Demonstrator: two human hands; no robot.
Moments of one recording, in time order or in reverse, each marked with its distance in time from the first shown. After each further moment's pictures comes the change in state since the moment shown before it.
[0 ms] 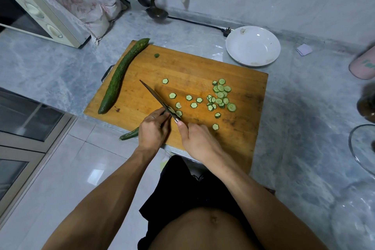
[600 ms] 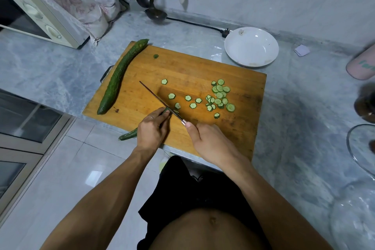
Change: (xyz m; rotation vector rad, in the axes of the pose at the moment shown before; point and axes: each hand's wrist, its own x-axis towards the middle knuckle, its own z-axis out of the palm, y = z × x) left_hand 0.000 0.000 -0.001 -0.003 0.013 0.017; right_hand -0.014 0.013 -0.025 -0.010 -0.033 -0.047
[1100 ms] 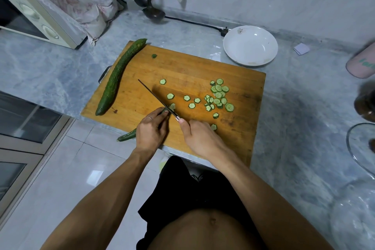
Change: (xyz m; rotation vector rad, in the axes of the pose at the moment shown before) left_hand -0.002 -0.003 0.006 0.007 0.006 -0.014; right_hand 0.024 -0.002 0.015 0.035 -0.005 0.060
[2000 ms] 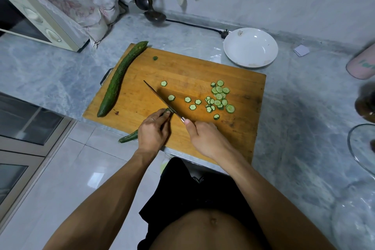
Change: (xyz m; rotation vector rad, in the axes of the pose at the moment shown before) left_hand 0.002 0.004 -0.001 0.033 -0.004 -0.011; right_hand -0.003 0.006 -0.010 0.004 -0.014 0.000
